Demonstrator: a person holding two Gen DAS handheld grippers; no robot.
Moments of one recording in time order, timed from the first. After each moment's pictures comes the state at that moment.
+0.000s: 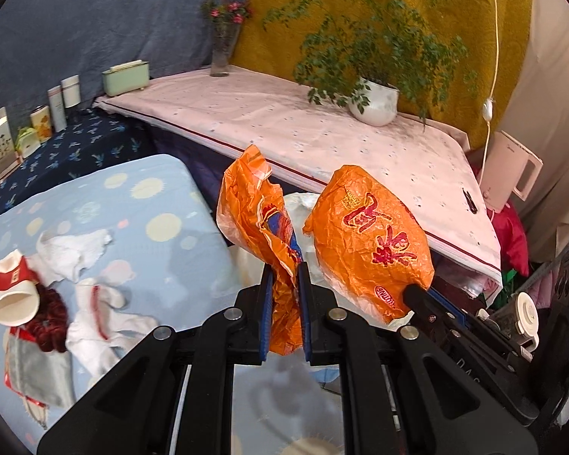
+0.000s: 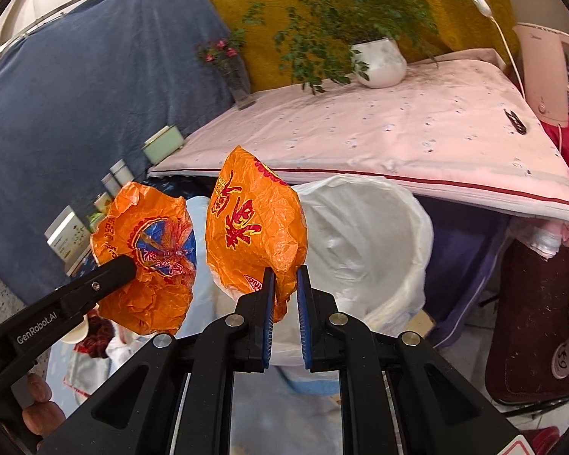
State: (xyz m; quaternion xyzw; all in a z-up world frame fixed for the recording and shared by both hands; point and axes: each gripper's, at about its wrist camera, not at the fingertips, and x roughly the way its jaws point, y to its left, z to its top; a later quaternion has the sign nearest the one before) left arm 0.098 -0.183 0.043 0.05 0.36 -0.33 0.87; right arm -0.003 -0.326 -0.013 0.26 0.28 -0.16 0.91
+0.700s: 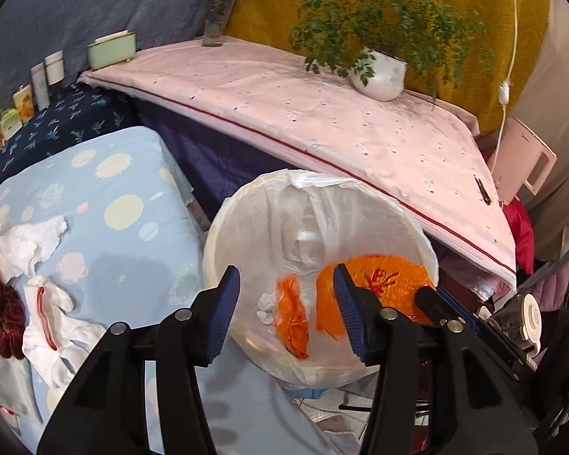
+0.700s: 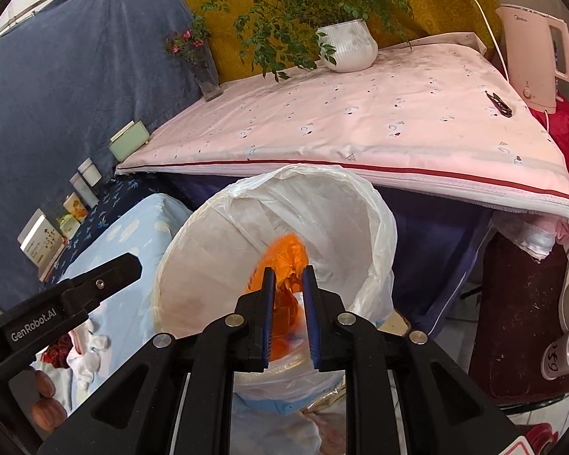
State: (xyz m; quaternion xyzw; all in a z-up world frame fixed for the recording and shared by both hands) left arm 0.129 -0.223 0.004 0.04 0.40 -0.32 0.86; right arm 0.013 -0.362 -0.044 0.26 0.30 -0.20 0.90
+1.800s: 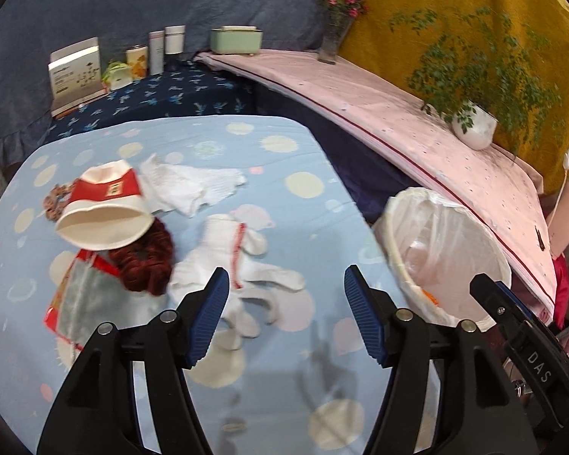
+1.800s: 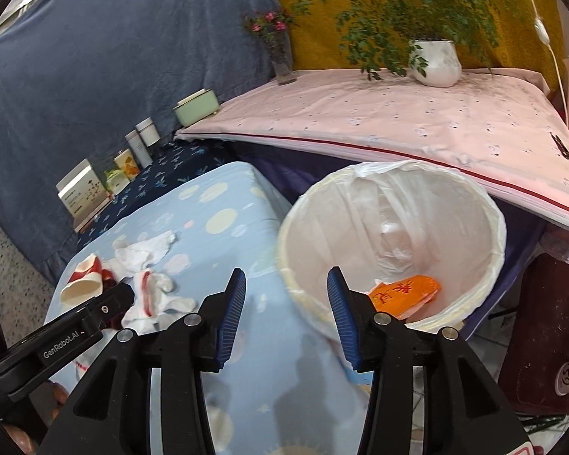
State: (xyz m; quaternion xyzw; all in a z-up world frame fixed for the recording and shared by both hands) left arm 0.127 -0.054 0.004 -0.03 0.40 -0.17 0.90; right arm 0.040 -0.245 -0.010 0.20 0.31 -0.11 0.92
